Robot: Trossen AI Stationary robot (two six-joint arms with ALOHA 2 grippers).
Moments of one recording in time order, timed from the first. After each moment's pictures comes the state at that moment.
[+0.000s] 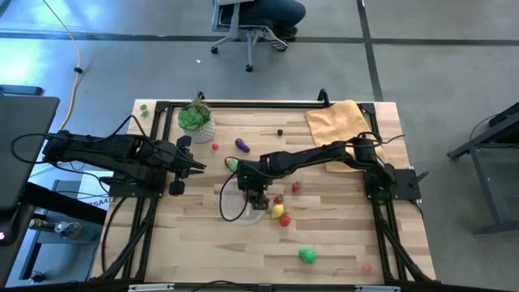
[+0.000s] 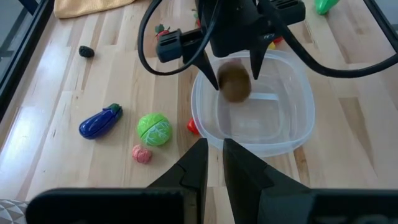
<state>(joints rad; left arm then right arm) -0.01 0.72 0.75 -0.76 -0.12 -0.01 0.05 2.17 1.69 -0.62 -0.21 -0.03</state>
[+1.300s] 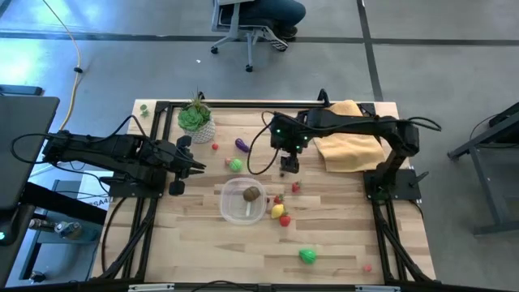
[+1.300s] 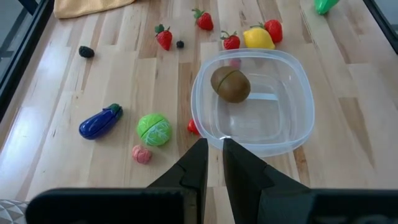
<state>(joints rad) -0.01 0.72 0.75 -0.76 -0.12 0.00 -0.21 1.75 1.53 -1.01 -0.17 -0.06</state>
